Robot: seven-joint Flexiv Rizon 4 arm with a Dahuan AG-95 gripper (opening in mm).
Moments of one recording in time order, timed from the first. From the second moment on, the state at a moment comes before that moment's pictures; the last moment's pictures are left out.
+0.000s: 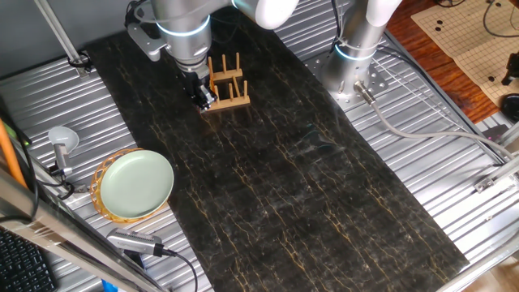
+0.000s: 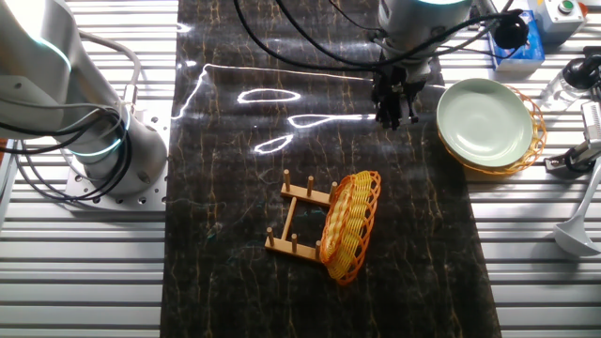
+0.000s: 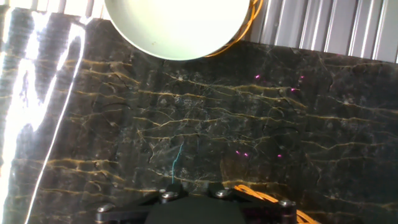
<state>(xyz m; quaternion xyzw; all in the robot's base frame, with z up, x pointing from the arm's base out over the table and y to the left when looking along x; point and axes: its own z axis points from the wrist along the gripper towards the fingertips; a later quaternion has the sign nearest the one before) 0.500 0.000 0.170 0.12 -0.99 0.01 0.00</state>
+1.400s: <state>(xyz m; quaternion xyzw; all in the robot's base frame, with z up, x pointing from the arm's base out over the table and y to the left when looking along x) 0.500 -0.003 0.171 0.14 -0.99 0.01 0.01</state>
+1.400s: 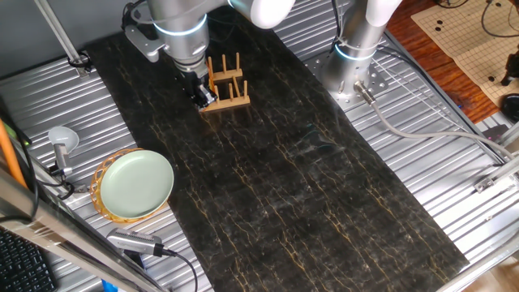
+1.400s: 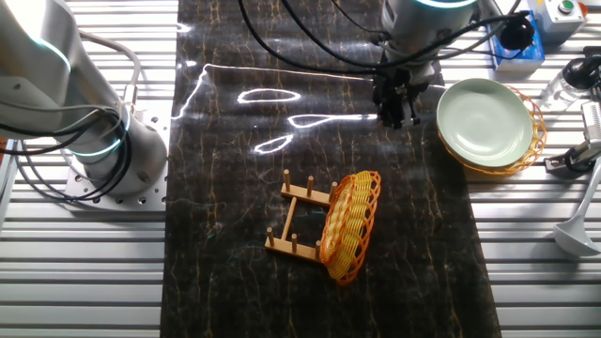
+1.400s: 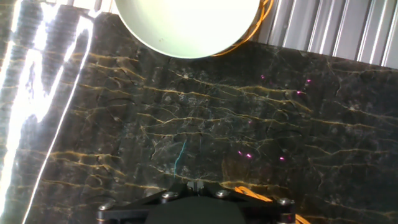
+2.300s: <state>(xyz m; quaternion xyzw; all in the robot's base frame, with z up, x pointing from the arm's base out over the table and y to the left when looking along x) 0.537 -0.092 0.188 0.34 -0.93 -0.09 0.11</state>
